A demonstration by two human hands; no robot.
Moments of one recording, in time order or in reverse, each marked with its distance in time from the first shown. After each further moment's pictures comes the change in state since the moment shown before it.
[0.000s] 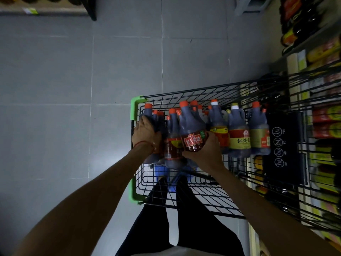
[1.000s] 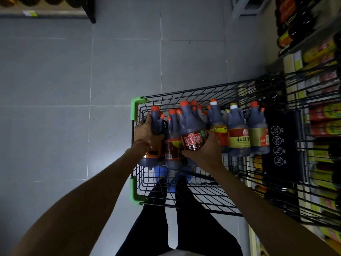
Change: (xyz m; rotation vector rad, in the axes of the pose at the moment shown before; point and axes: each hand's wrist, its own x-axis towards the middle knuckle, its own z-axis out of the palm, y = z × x) left_hand 0.011 -0.013 0.003 -0.048 -0.165 0.020; right_hand -0.004 0.006 0.007 0.034 0.042 -0.018
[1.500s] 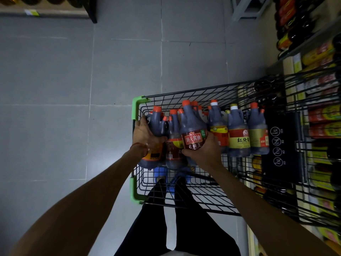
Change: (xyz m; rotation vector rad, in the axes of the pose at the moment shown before) left_hand -0.016 -0.008 -0.001 -0.242 0.087 0.022; right_hand -0.001 -0.003 0.002 -0.087 0.018 -0.007
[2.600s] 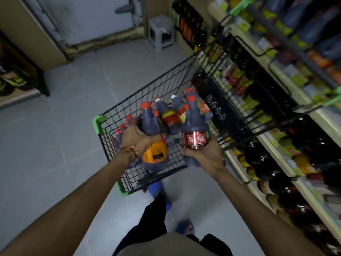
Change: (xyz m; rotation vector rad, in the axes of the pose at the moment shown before) left_hand -0.168 0.079 0.012 0.050 -0.129 0.549; right_hand -0.196 0.077 -0.077 0.606 0.387 0.062
